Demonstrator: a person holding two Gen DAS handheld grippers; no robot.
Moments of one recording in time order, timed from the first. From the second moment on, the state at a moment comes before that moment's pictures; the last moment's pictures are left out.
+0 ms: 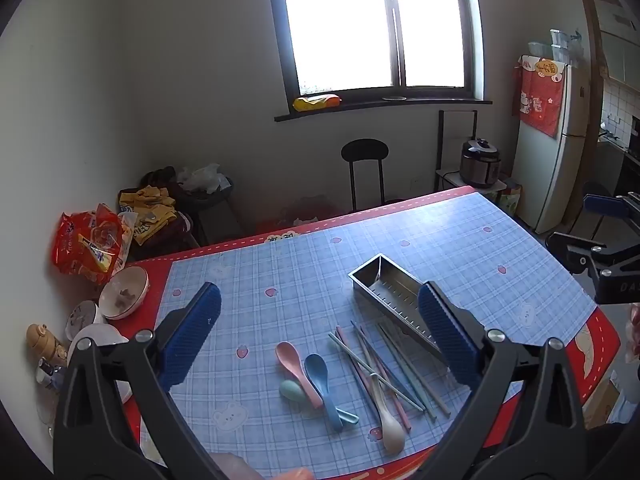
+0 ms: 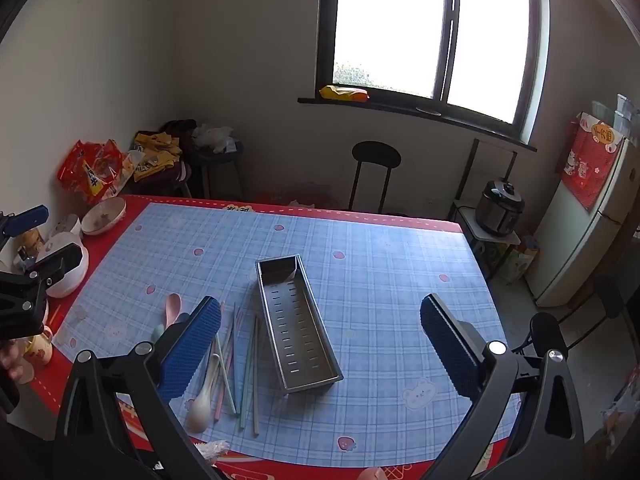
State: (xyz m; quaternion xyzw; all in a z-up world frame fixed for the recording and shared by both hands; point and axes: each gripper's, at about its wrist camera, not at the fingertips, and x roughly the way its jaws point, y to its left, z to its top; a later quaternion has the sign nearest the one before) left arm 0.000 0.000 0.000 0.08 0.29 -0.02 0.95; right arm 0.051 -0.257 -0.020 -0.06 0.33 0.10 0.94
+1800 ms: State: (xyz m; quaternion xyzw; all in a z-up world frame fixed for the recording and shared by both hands) left arm 0.000 -0.003 0.016 0.08 0.28 -0.03 0.96; right arm 0.051 -0.263 -0.014 -0.05 0.33 0.10 0.94
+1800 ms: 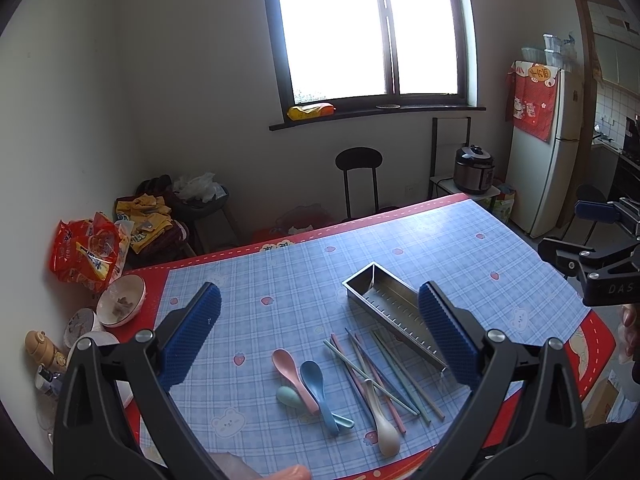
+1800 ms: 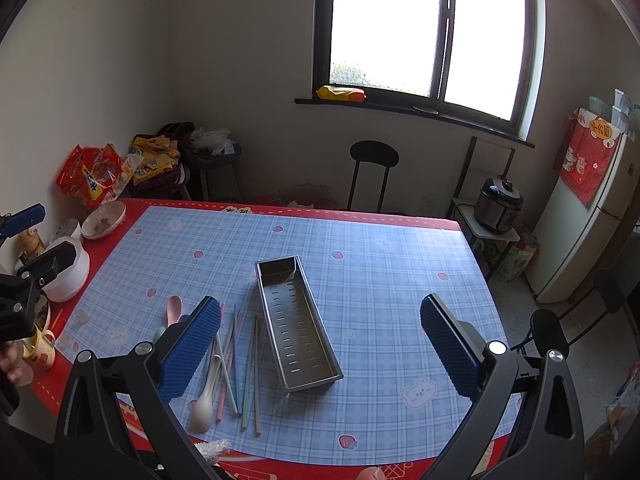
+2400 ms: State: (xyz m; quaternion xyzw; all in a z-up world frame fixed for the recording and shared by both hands) left arm 0.000 0.000 0.017 0.08 0.28 -0.03 0.96; right arm 0.049 -0.265 -0.016 -0.05 0.32 0.10 0.94
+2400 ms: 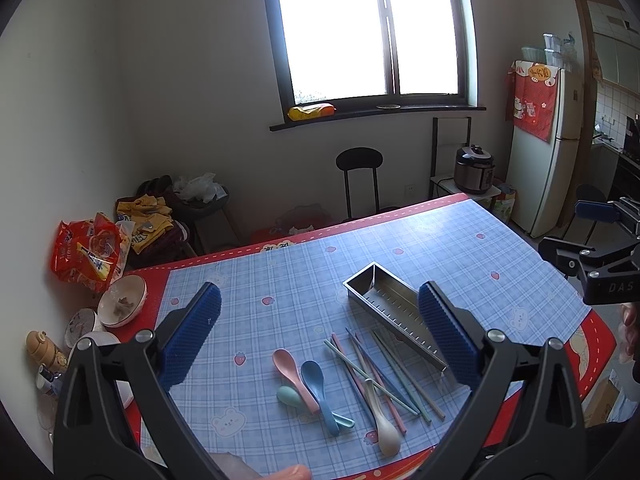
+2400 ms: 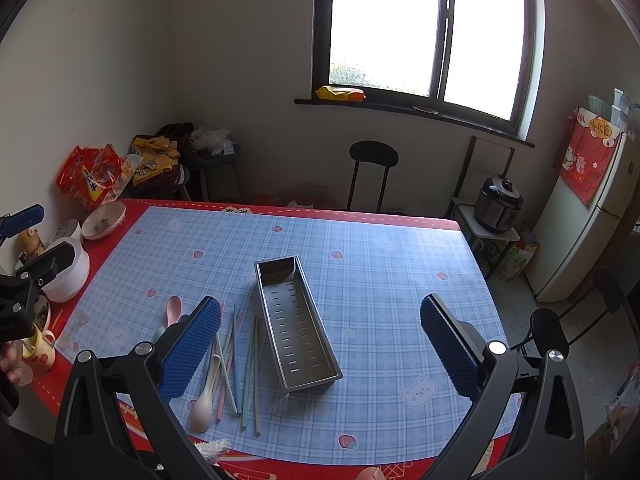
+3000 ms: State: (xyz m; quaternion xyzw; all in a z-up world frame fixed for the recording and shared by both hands) left arm -0.002 0.001 0.015 0.07 0.28 -0.03 0.96; right arm 0.049 -0.263 -0.017 -0.05 0.33 0.10 0.94
